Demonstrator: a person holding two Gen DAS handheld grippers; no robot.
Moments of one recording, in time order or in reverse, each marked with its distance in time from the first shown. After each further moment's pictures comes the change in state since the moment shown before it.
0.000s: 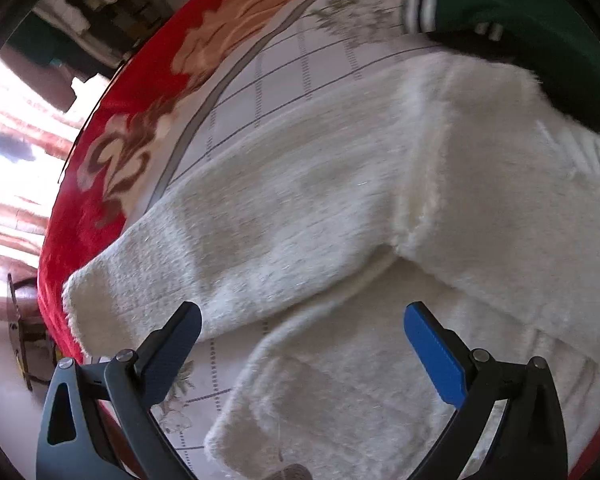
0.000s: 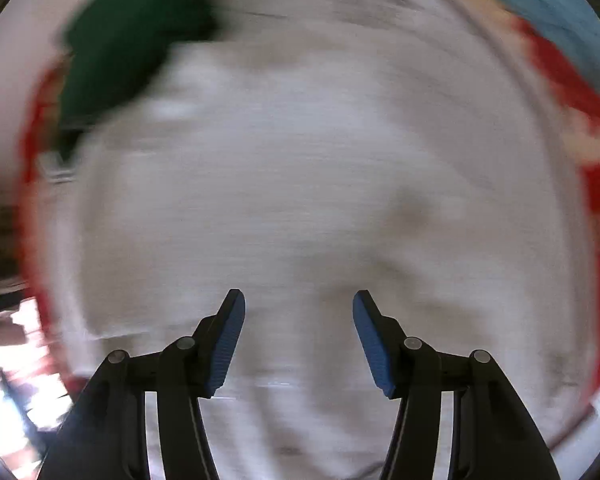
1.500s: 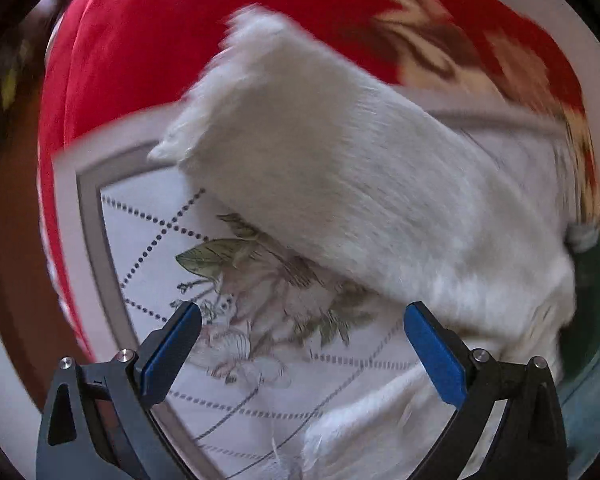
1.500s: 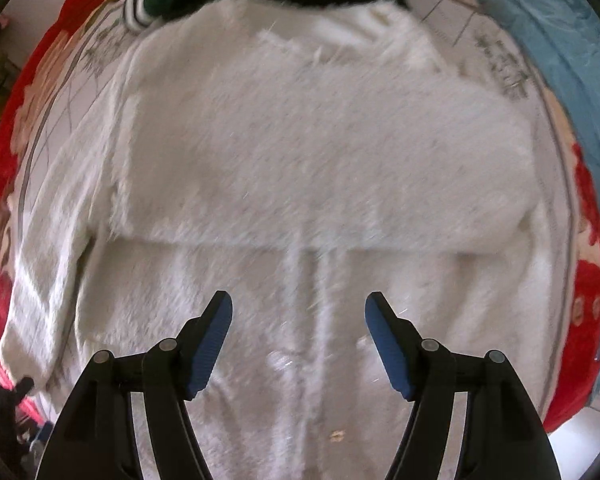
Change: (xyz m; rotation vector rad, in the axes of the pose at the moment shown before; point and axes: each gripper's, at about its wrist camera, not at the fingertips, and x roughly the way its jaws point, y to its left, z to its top) left arm 0.090 0.246 -0.139 -0.973 0.202 -0.340; right arm -0.006 0.201 -0.171 -0.450 -0.043 -0.173
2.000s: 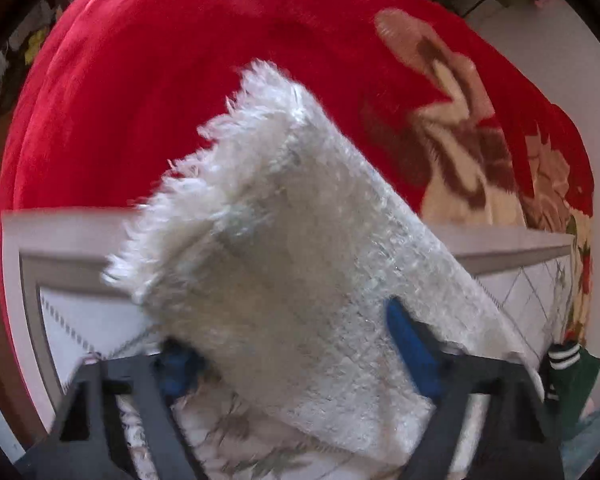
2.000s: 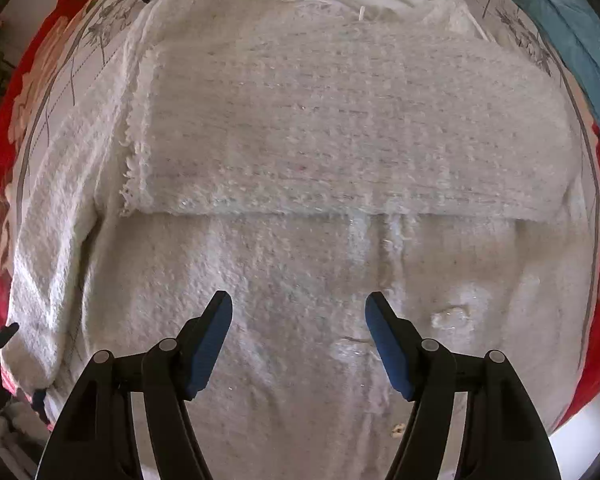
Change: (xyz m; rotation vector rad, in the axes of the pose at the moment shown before) left arm 0.025 -0.040 0.071 -0.139 -0.191 -0.015; right arm 0.028 0.046 -0.031 0.059 0.022 0.033
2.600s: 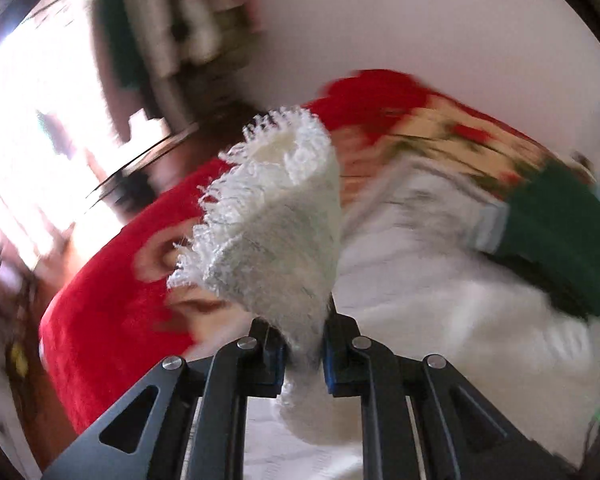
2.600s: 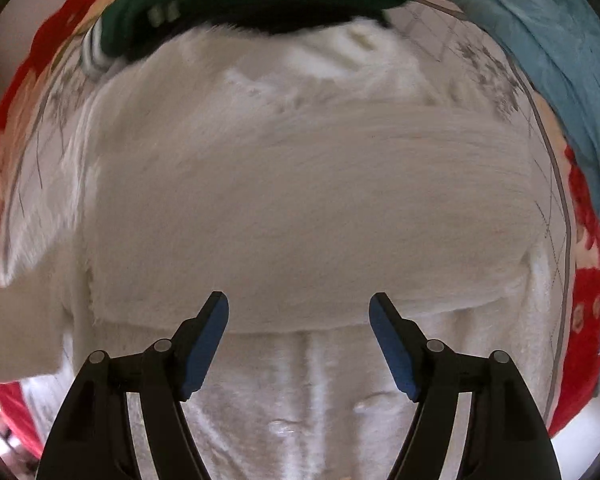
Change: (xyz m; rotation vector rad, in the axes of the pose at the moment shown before) left arm -0.151 -0.202 -0.146 0.933 -0.430 -0.079; right arm -0.029 -0.075 0.053 0.070 -0.110 -0.051
